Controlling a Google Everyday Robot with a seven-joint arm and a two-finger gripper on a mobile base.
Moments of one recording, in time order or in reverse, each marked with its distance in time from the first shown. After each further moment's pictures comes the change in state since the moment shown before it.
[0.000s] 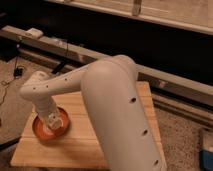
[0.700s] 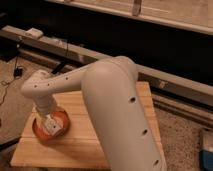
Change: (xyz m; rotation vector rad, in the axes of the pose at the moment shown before) arm 0.001 -0.007 -0.023 -0.020 -0.016 -0.006
